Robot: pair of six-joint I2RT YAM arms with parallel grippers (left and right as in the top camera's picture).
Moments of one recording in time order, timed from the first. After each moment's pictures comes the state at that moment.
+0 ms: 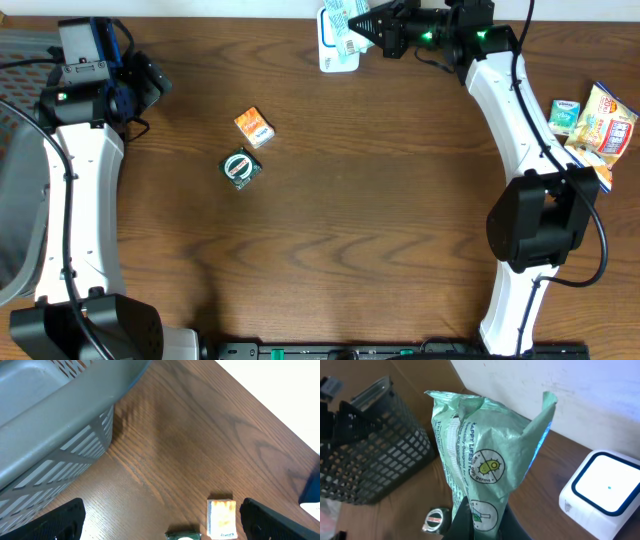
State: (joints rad) left arm 0.16 1.60 1.57 -0.89 -0.15 -0.55; right arm 0.17 2.13 1.99 -0.41 -0.95 0.00
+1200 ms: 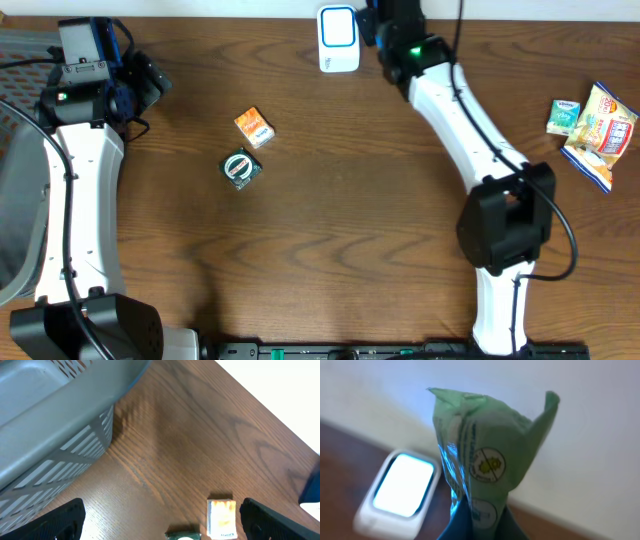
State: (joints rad) left arm 0.16 1.60 1.57 -0.89 -0.15 -0.55; right arm 0.38 2.19 1.99 -0.18 0.33 -0.34
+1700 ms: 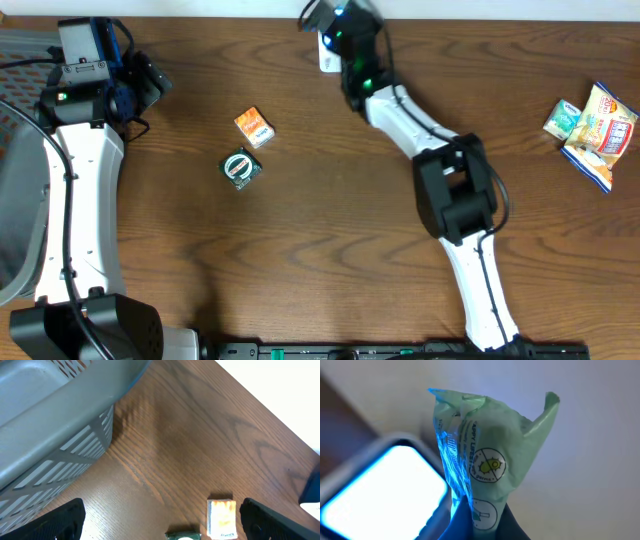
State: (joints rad) left arm 0.16 1.60 1.57 -0.89 -0.15 -0.55; right arm 0.45 2.50 1.99 0.27 0.39 -0.89
